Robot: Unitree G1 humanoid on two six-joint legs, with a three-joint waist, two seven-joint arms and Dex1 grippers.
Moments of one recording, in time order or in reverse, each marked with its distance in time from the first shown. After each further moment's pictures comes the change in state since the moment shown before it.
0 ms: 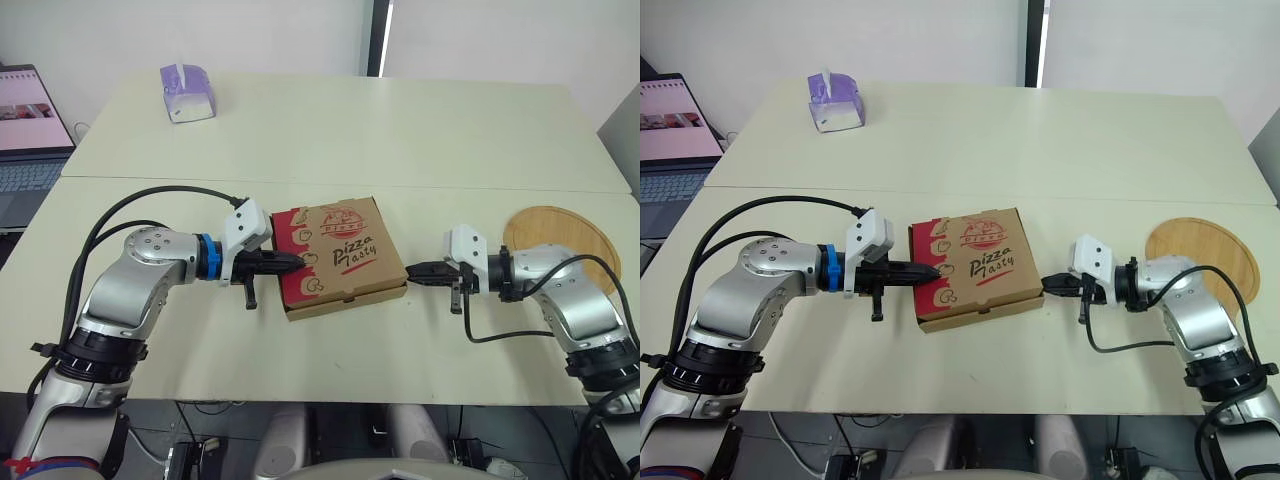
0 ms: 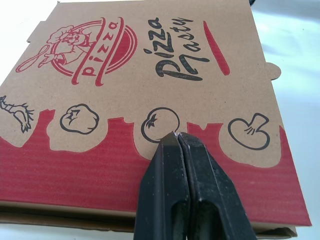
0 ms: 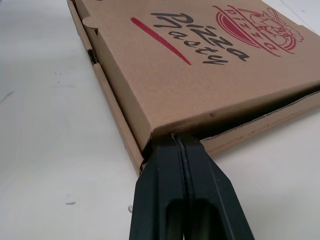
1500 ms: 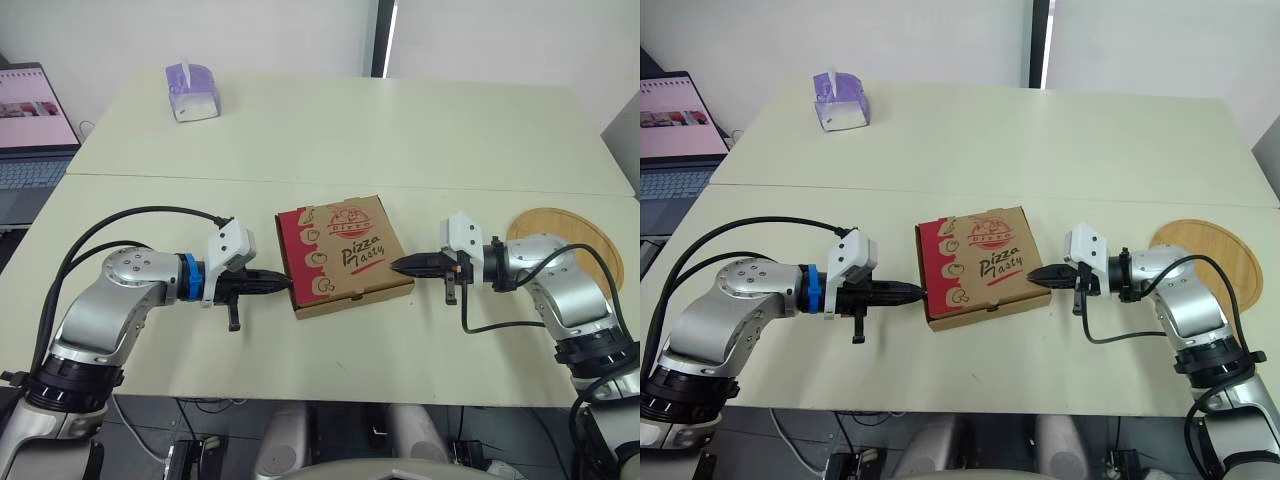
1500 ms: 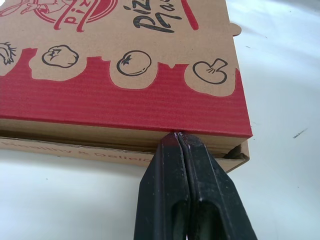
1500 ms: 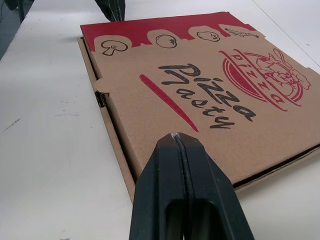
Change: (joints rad) left arm 0.138 0.091 0.057 -0.091 -0.056 0.009 -0.018; right arm -0.059 0.054 0.007 0.033 0.050 0.018 0.037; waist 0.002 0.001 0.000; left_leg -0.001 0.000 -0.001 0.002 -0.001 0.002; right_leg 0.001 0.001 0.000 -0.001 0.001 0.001
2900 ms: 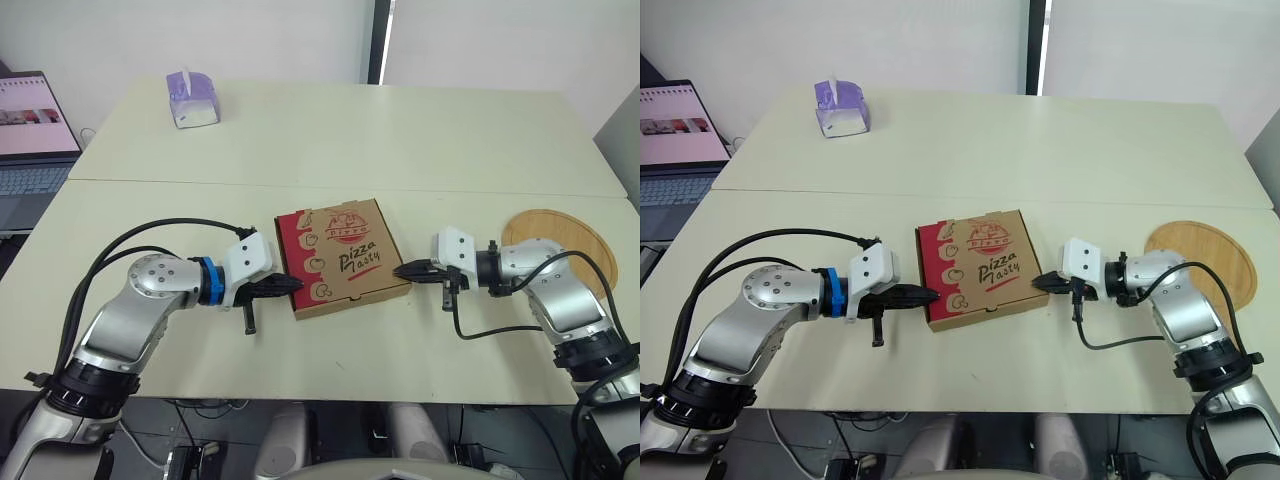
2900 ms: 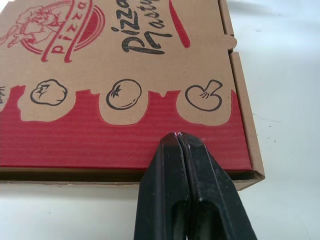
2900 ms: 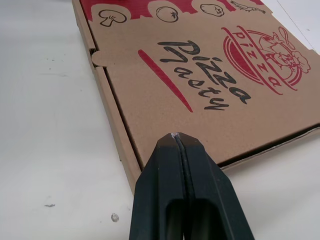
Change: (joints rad) left arm 0.037 -0.055 -0.059 -0.026 0.104 -0.115 0.105; right arm 0.010 -0.018 0.039 0.038 -0.124 -0.097 -0.029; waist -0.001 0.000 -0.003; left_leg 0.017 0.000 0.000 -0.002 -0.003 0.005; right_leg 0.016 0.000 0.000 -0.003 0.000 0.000
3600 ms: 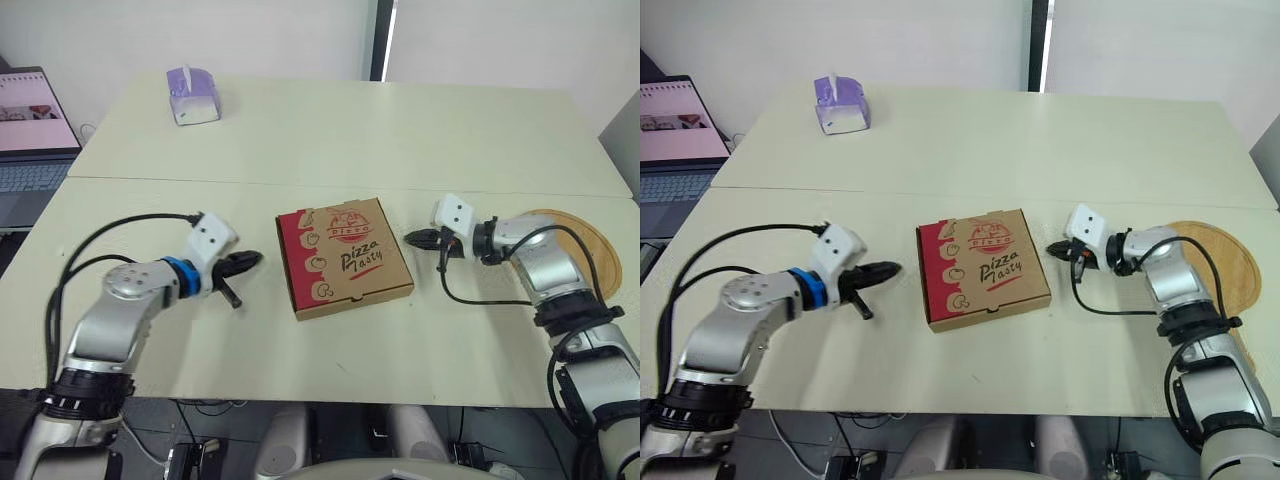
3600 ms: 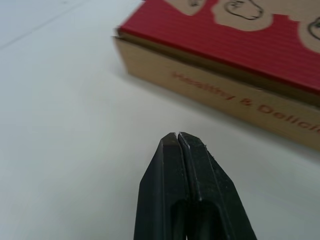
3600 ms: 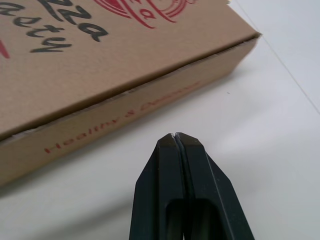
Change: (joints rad) left arm 0.032 -0.085 0.113 0.099 0.048 0.088 0.257; right arm -0.221 0.095 0.004 0.427 -0.120 -0.106 -0.081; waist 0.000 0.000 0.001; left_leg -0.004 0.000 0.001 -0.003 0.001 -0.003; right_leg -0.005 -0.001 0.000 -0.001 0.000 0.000
